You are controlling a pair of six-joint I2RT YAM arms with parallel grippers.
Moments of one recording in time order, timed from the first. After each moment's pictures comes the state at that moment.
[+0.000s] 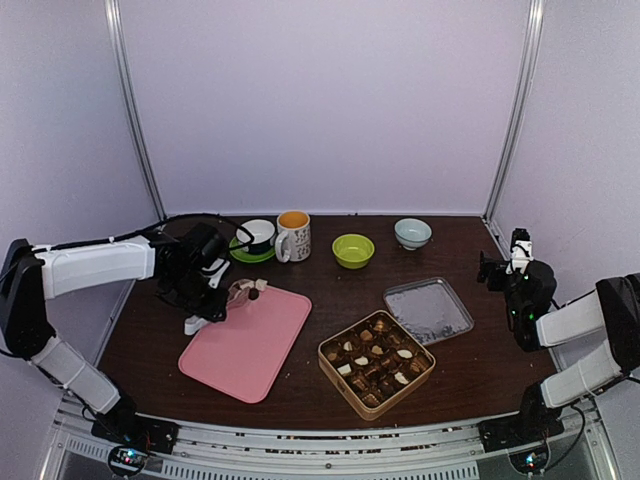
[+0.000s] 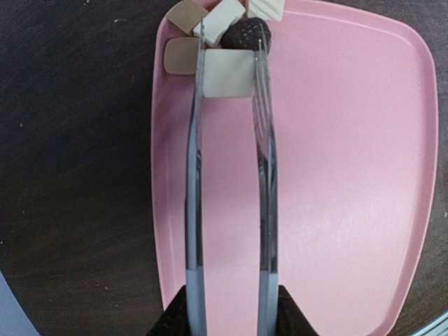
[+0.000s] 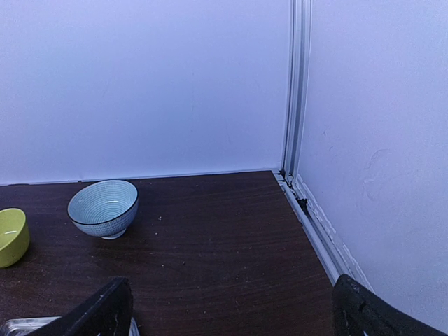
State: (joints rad) left arm -0.59 1.49 1.02 -0.79 -0.09 -0.25; right arm 0.04 1.36 0.24 1.07 0.17 0.03
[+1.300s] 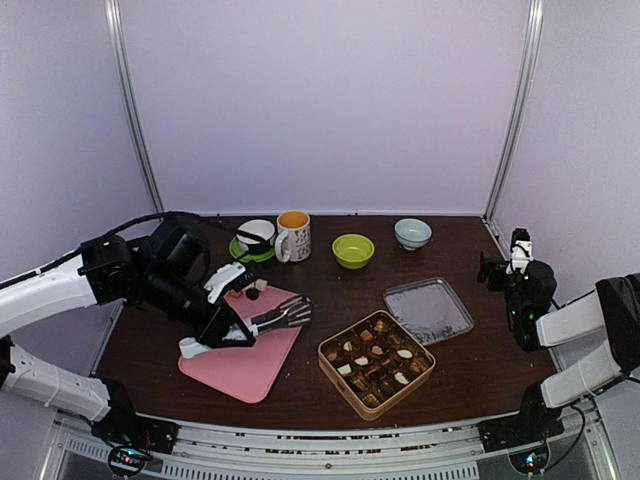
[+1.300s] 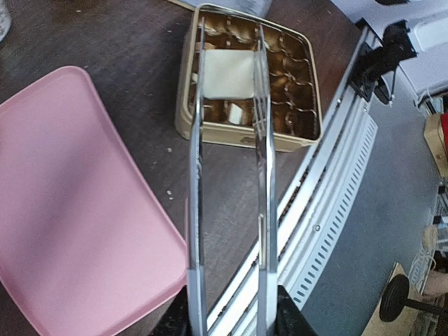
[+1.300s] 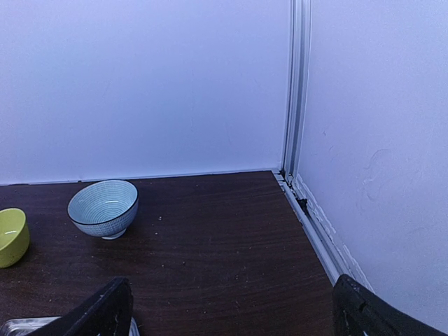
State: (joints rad) left arm -0.89 1.13 1.03 -0.83 0.34 -0.19; right arm 0.04 1.36 0.24 1.07 0.17 0.03
